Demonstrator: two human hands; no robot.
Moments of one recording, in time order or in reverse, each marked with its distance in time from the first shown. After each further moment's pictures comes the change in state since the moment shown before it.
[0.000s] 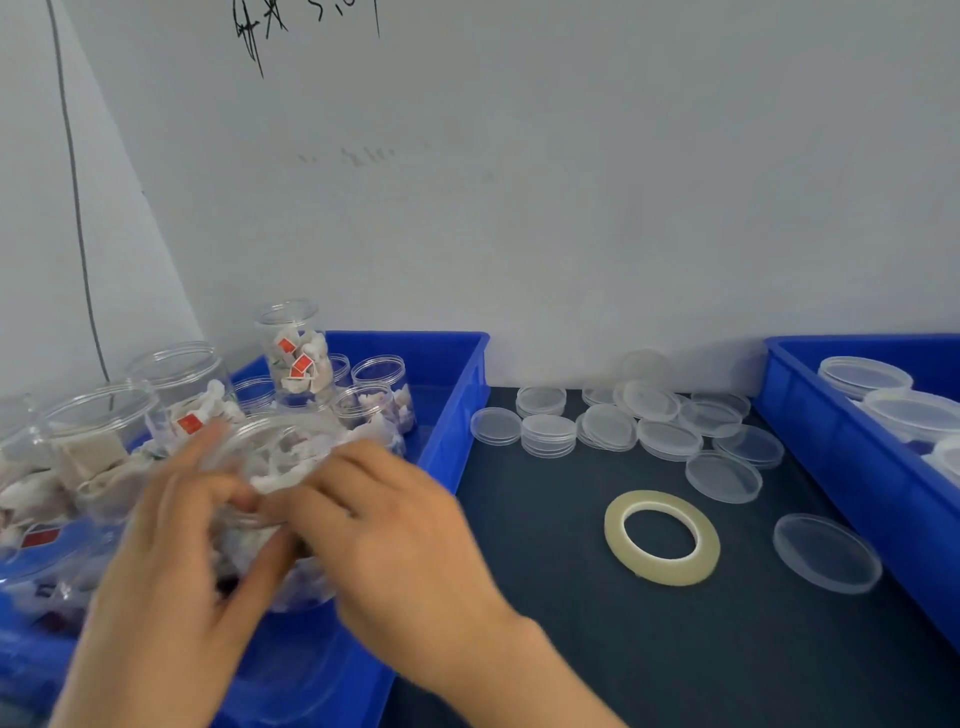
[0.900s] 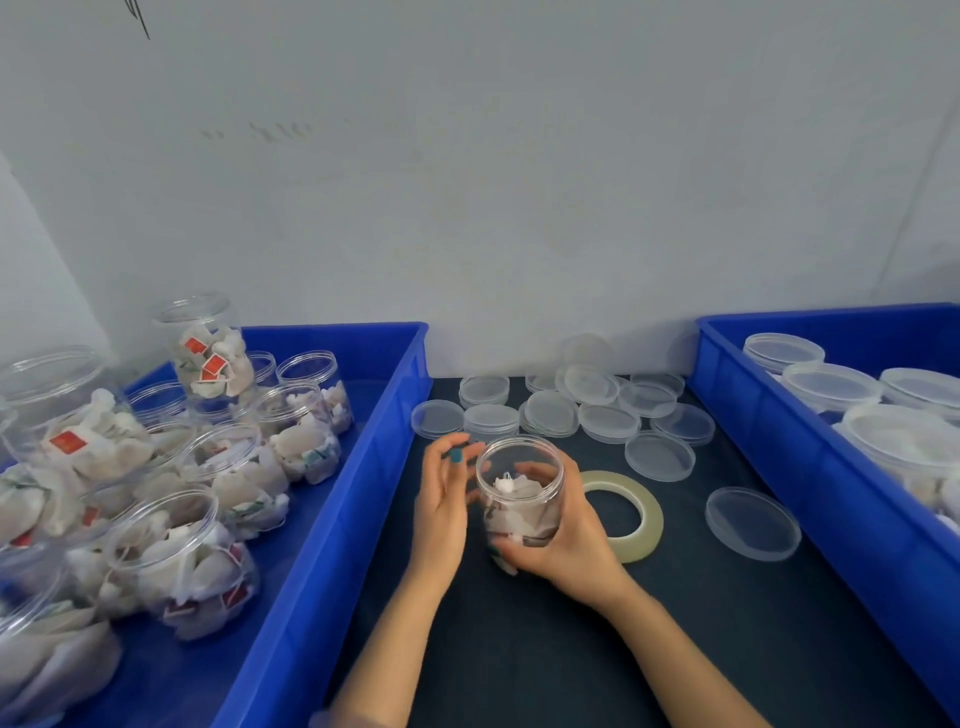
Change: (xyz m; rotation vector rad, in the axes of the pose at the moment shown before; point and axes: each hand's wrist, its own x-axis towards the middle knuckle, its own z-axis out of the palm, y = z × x) left_hand 0.012 0.089 0.242 -1.101 -0.379 -0.454; right_hand -0.175 0.163 -0.036 0.360 0.099 0.900
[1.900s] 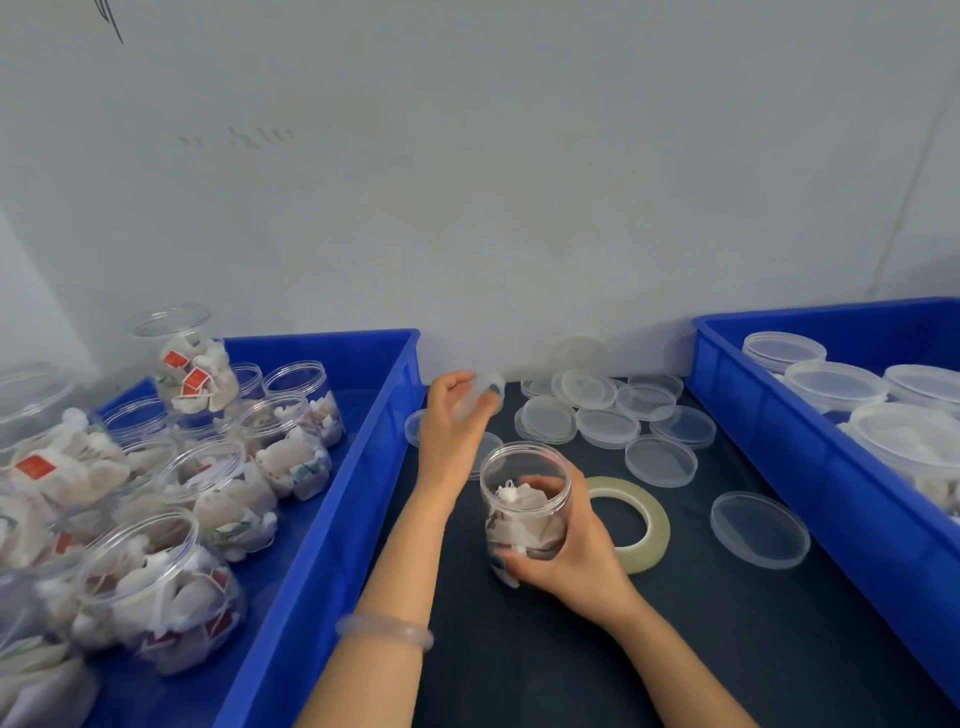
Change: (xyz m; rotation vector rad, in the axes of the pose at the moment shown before) left_hand 0.070 0.045 0.019 0.103 0.051 -0.041; right_hand 0.001 0.011 0.001 0.023 0.043 0.005
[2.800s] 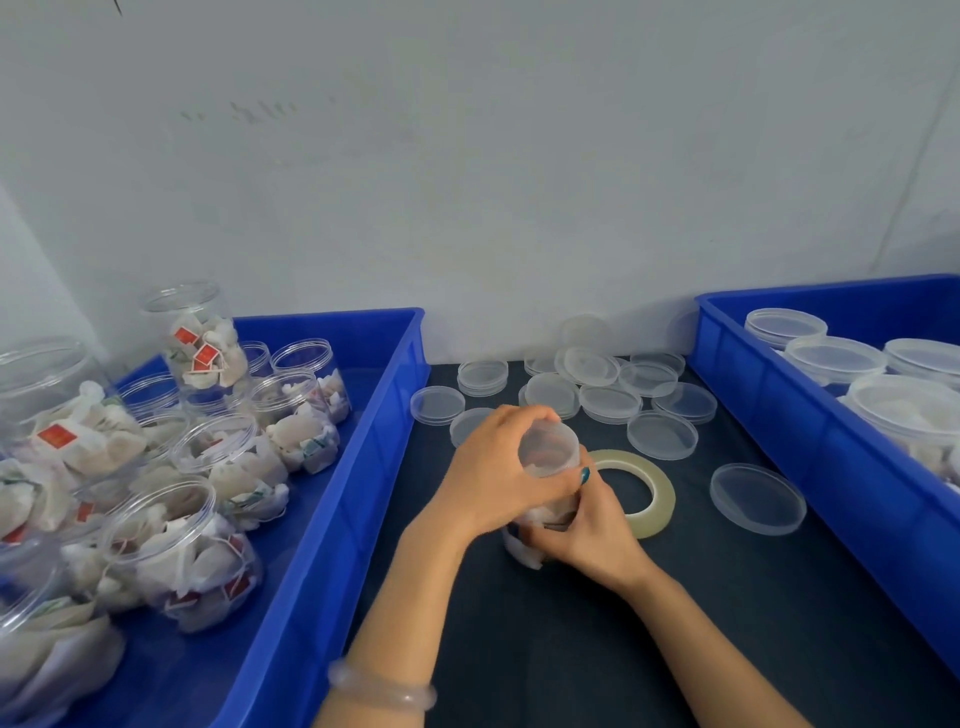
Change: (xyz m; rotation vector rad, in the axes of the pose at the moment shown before) left_hand -0.060 0.014 -0.001 0.587 -0.435 0.183; right_hand -0.006 -0.019 -0.010 0.045 -0.048 0.045
